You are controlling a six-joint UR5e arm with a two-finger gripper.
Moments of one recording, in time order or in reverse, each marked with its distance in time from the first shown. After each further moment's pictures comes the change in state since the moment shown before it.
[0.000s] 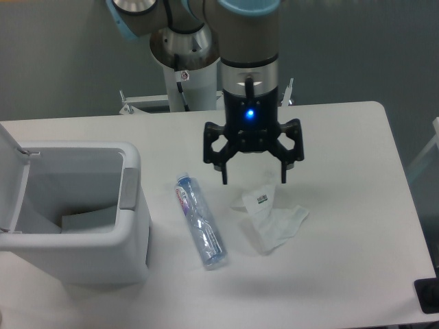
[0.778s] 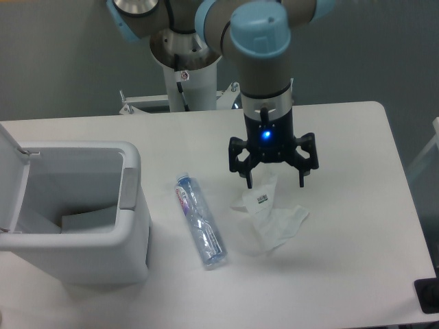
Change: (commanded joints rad) arm 0.005 0.018 -0.321 0.341 0.094 0.069
